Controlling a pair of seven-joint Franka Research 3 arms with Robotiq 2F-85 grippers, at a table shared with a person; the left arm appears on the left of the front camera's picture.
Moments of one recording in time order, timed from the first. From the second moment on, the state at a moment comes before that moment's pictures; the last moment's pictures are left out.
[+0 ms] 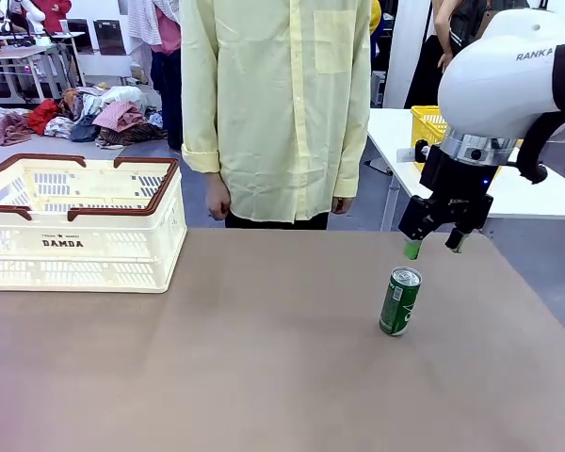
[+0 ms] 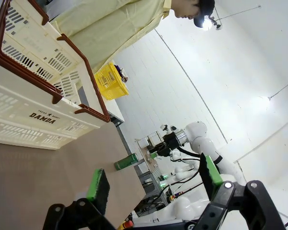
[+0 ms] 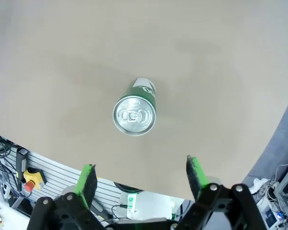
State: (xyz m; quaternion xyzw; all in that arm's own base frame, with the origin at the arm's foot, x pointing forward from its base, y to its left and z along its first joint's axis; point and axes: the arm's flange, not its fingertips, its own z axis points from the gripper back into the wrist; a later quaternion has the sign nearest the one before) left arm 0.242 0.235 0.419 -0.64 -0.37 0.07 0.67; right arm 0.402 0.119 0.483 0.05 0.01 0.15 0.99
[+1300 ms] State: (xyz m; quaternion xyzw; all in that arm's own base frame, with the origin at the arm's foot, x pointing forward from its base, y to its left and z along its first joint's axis) left arm 0.242 0.235 0.419 -0.64 -0.37 0.07 0.67; right arm 0.403 0.139 0.424 0.01 -0.04 -0.03 1.00
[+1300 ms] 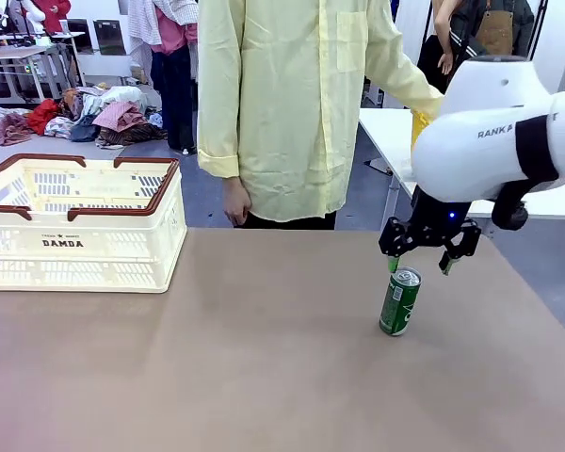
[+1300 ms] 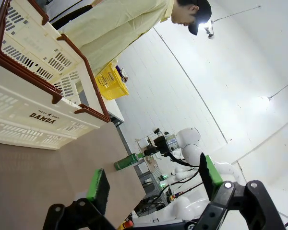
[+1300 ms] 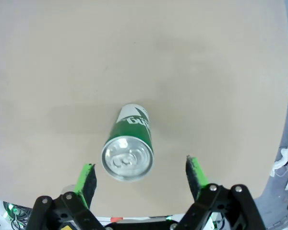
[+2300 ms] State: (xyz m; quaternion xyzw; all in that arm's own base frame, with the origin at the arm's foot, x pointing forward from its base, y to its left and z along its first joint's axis) left arm 0.242 0.235 0.419 -0.64 -0.37 0.07 0.67; right arm 0.409 0.147 0.386 0.02 -0.02 -0.02 1.00
